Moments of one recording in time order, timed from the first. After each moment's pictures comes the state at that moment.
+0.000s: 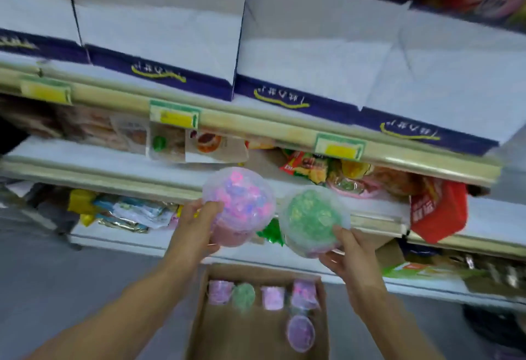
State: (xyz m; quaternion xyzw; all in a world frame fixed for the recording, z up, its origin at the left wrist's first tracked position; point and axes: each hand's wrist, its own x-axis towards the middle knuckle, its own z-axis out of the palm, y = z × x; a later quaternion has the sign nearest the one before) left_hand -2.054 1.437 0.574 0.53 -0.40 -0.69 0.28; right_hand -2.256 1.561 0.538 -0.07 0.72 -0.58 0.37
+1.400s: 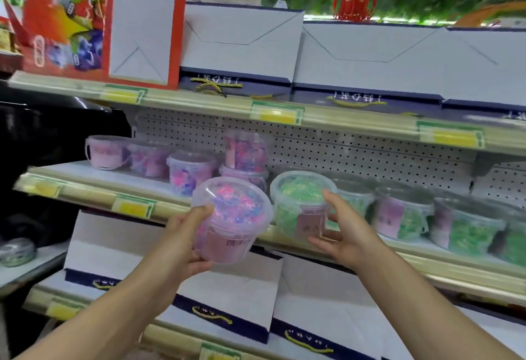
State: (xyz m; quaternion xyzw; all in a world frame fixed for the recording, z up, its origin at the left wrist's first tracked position) left_hand -1.985 1.320 0.935 0.37 -0.53 -0.61 0.47; right_hand -2.208 1.380 0.978 -0.24 0.57 -0.68 0.40
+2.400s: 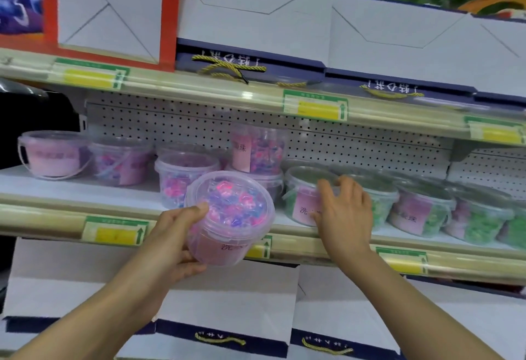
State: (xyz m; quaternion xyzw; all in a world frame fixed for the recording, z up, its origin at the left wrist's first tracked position) left_hand -1.949 1.206 0.936 0.31 -0.56 -0.65 0.41; right_hand -2.201 1.274 0.940 -0.42 0.80 -0.17 -0.39
